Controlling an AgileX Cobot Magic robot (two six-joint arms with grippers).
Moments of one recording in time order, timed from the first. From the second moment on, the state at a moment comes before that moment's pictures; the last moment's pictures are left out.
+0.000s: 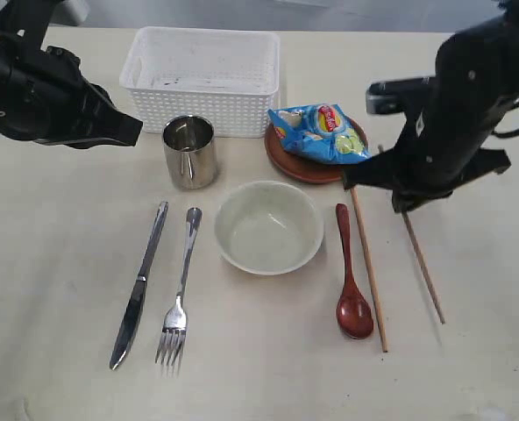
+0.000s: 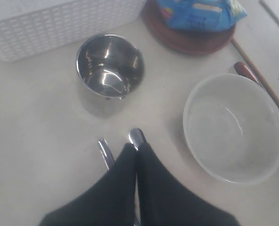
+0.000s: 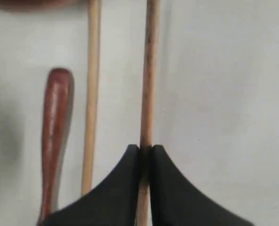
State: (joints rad) left arm -0.23 1.35 -0.83 -0.60 0.58 0.55; right arm 0.43 1.70 -0.95 -0.12 0.74 0.34
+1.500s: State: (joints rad) left arm -0.23 1.35 -0.83 -0.60 0.58 0.55; right arm 0.69 1.79 -1.13 0.31 0.71 0.44
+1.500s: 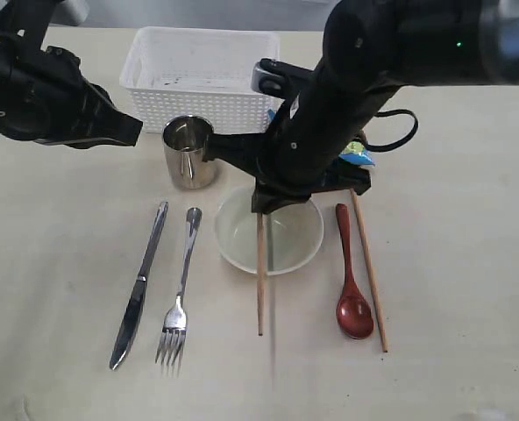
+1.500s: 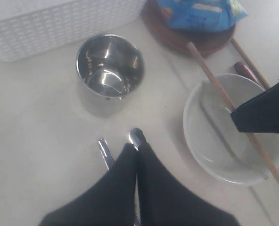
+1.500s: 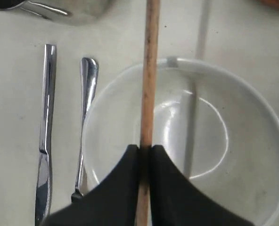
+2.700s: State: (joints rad) left arm -0.23 1.35 -0.83 -0.60 0.58 0.55; right arm 0.69 1.84 -1.13 0.32 0.69 0.38
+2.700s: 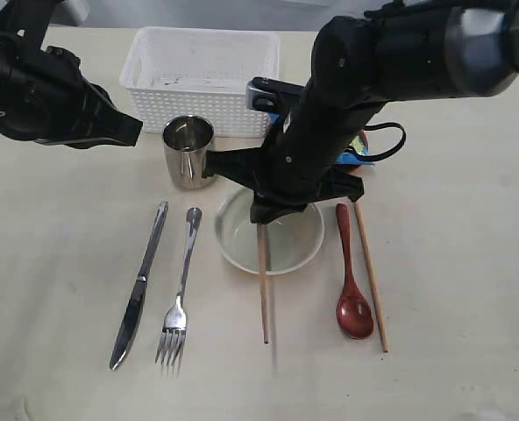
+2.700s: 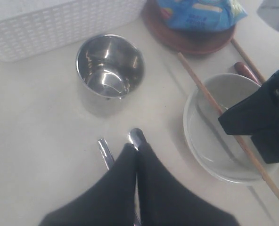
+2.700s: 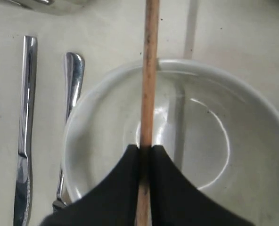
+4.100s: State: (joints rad) left arm -0.23 1.35 -0.83 -0.60 0.58 0.55; right arm 0.51 1.67 -0.74 -0.02 0.51 0.44
